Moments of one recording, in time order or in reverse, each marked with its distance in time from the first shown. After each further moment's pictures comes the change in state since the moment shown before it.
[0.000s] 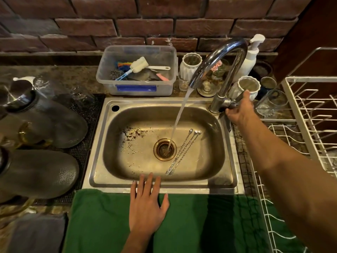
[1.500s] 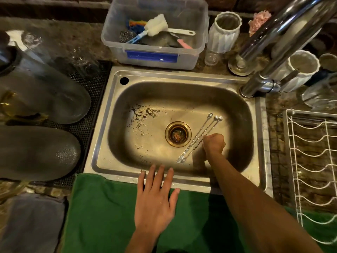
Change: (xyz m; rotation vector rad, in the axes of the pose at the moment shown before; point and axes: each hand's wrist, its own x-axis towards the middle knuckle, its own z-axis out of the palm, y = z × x) left_hand 0.002 -0.005 0.009 -0.052 -0.005 0.009; right_hand 0.029 0.230 -0.061 -1.132 0.315 -0.085
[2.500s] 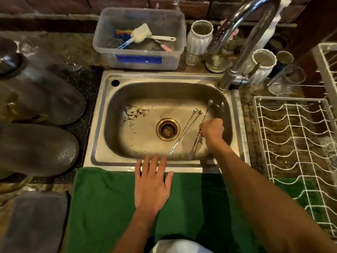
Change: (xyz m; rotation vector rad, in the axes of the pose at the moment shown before) left_hand -0.004 0.003 -0.008 -0.019 0.027 0.009; right_hand -0.053 -0.036 -0.072 0.048 0.014 -0.066
